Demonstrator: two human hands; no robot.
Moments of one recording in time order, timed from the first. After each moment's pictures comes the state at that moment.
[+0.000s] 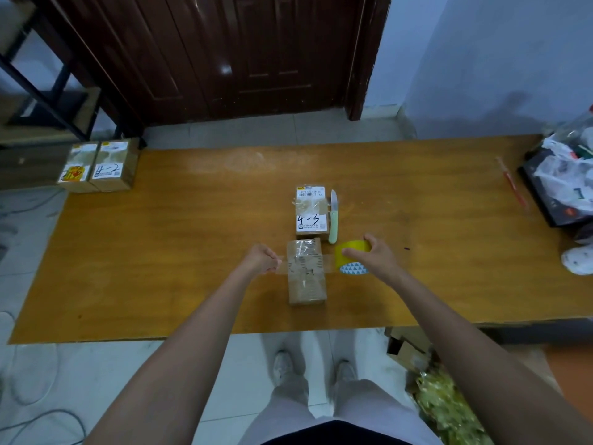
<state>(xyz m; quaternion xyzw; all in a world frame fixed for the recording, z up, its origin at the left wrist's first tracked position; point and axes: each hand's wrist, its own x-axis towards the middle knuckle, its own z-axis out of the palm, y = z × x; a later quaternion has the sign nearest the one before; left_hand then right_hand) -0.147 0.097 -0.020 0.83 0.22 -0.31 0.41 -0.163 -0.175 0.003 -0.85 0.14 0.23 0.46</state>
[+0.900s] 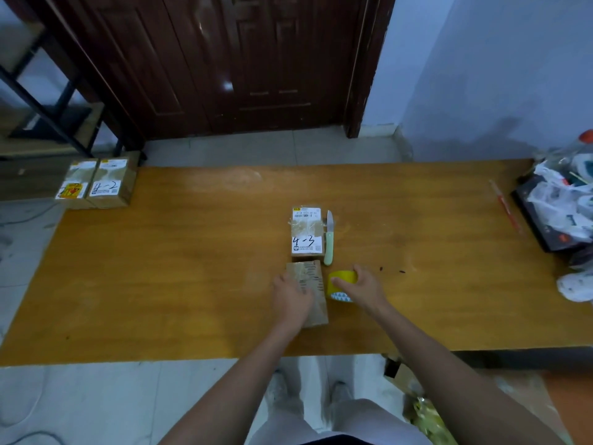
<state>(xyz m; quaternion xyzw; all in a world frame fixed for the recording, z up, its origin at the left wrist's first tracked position) -0.191 0.006 -0.031 0.91 0.21 -0.14 0.32 -0.167 -0.166 -0.026 -0.89 0.13 0.21 0.37</state>
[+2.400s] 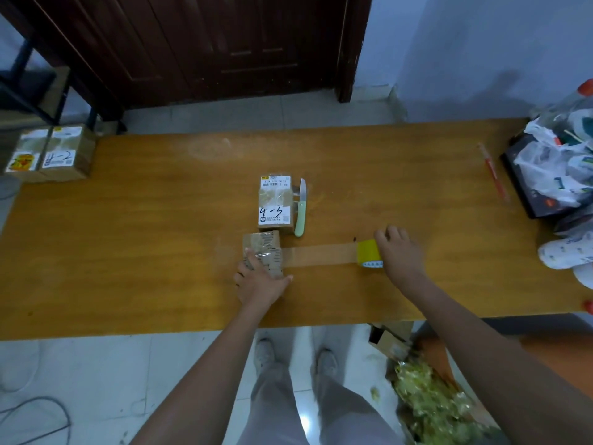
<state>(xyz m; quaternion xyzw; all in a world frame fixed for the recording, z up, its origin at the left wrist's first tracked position) -0.202 -0.014 -0.068 0.91 0.28 -0.23 0.21 -0.164 -0.298 -0.026 -0.99 -0.05 0.12 -0.09</state>
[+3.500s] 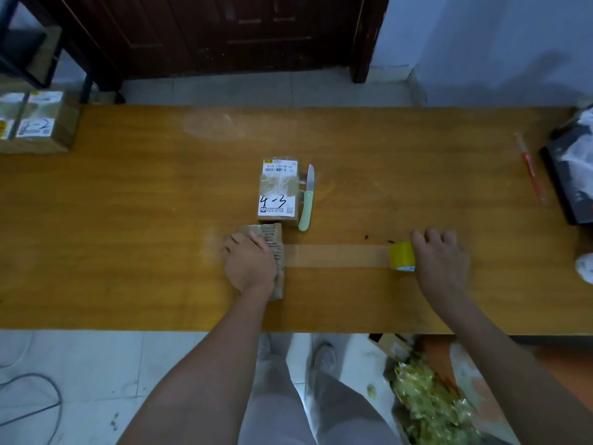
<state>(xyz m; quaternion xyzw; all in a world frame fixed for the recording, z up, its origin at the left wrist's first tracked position) -0.164 -0.016 -0.080 0.93 0.33 0.02 0.17 -0.165 -0.321 -0.037 -0.99 -0.02 -0.01 -0.12</state>
